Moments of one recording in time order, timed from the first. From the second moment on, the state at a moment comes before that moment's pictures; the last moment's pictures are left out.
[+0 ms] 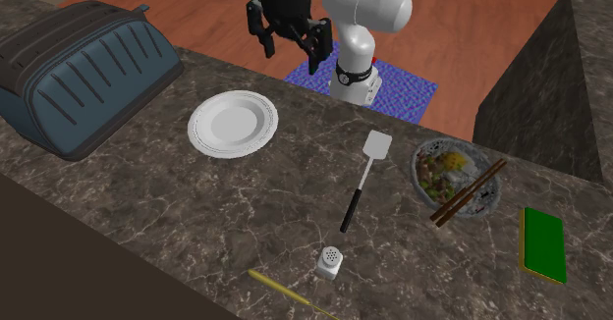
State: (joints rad) arm 0.06 -0.51 0.07 -2.27 0.01 1.68 -0.03
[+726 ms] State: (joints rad) arm 0.11 -0.19 0.19 -2.13 0.04 1.90 0.11
